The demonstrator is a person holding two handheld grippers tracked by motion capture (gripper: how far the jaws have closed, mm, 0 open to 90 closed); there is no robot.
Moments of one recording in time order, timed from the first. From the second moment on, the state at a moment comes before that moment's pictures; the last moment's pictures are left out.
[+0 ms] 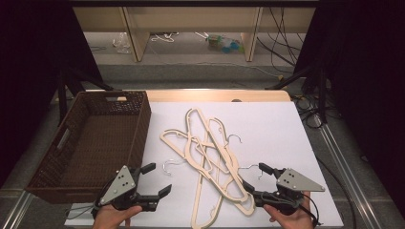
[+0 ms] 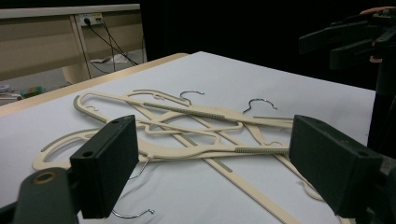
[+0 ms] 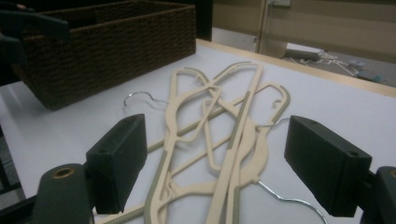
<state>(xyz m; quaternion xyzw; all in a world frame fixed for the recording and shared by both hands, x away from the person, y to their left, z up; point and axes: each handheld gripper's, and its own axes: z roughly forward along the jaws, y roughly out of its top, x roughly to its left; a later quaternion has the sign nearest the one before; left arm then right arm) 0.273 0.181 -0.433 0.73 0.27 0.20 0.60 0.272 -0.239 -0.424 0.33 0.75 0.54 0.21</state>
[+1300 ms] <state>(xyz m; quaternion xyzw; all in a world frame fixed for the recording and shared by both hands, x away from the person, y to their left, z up) 0.272 0.179 -0.433 0.73 0.27 0.20 0.59 0.334 -0.145 -0.441 0.32 0.89 0.34 0.05</state>
